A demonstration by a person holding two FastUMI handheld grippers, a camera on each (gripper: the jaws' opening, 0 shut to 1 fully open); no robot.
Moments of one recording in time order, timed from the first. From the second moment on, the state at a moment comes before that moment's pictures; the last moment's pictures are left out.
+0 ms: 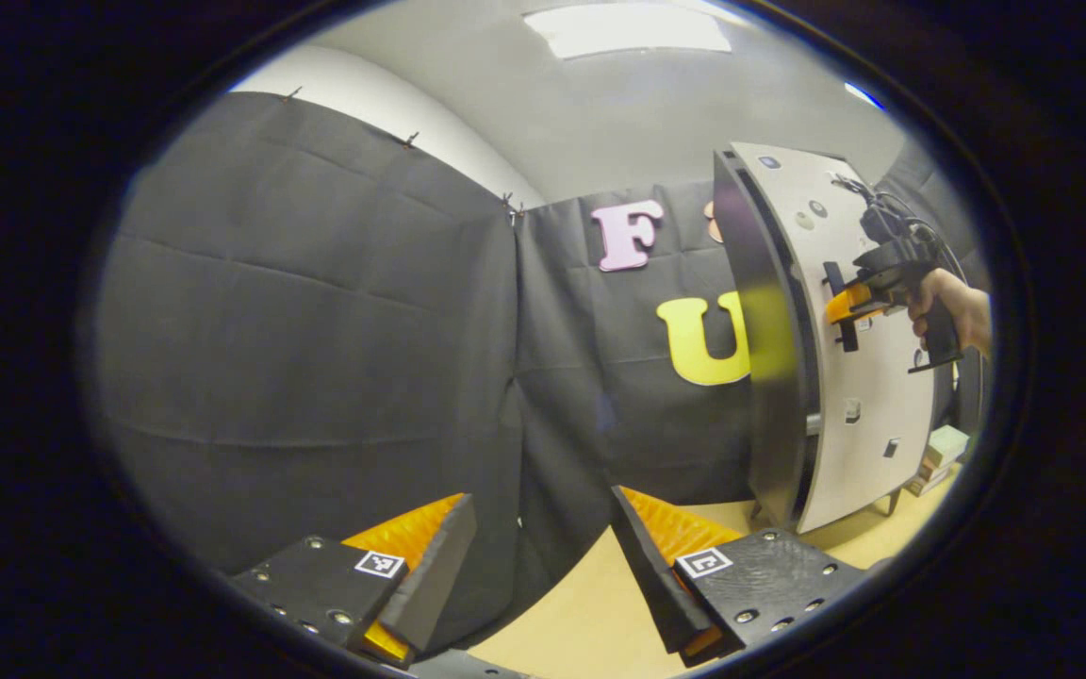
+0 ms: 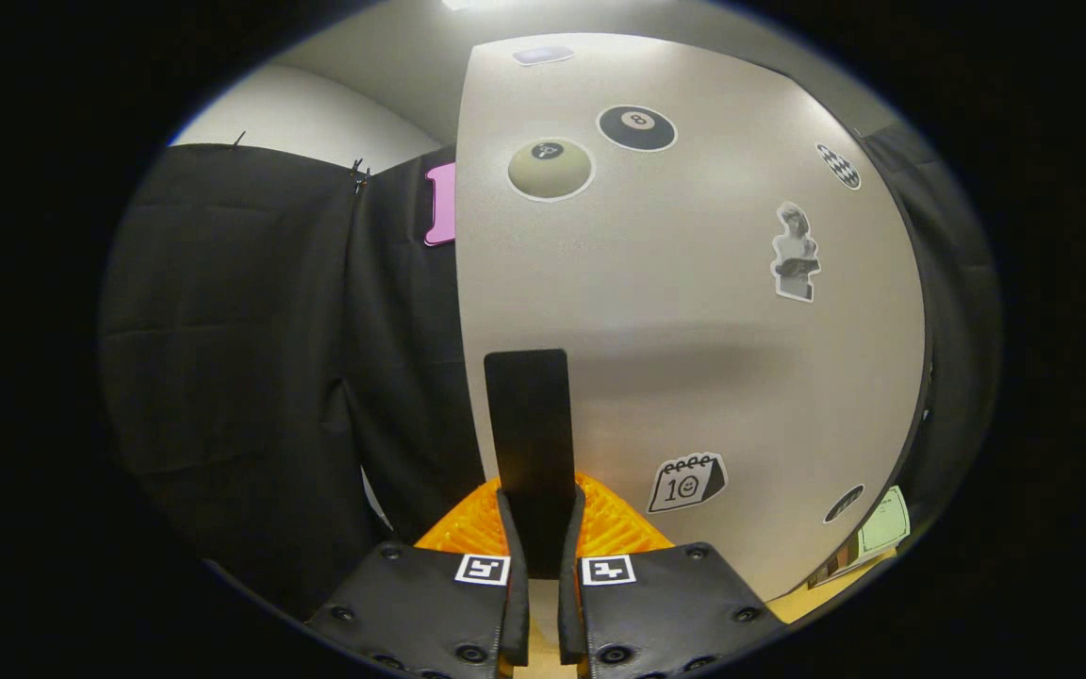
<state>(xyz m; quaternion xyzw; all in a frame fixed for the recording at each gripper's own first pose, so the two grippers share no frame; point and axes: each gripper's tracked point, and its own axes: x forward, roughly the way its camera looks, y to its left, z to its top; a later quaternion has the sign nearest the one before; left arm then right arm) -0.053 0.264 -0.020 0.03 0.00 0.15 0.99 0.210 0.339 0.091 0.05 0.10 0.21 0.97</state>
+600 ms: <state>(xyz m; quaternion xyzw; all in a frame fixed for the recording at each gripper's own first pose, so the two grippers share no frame) -0.005 0.163 -0.024 0.01 0.01 0.06 1.00 0.209 0.334 0.090 0.05 0.13 0.28 0.95</state>
